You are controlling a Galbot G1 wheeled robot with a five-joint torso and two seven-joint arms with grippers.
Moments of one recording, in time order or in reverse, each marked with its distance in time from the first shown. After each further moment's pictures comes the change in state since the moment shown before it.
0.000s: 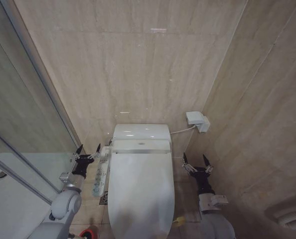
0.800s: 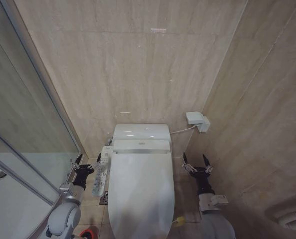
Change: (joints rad) left arm 0.103 -0.021 -0.032 -0.081 0.089 0.063 -0.027; right arm 0.000 0.000 0.000 0.000 0.000 0.000 0.000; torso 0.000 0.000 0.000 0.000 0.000
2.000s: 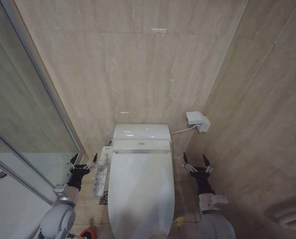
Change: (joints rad) left arm 0.028 0.024 -0.026 -0.035 0.017 0.004 -0.002; right arm 0.000 0.000 0.000 0.000 0.000 0.000 0.000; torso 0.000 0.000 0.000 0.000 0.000
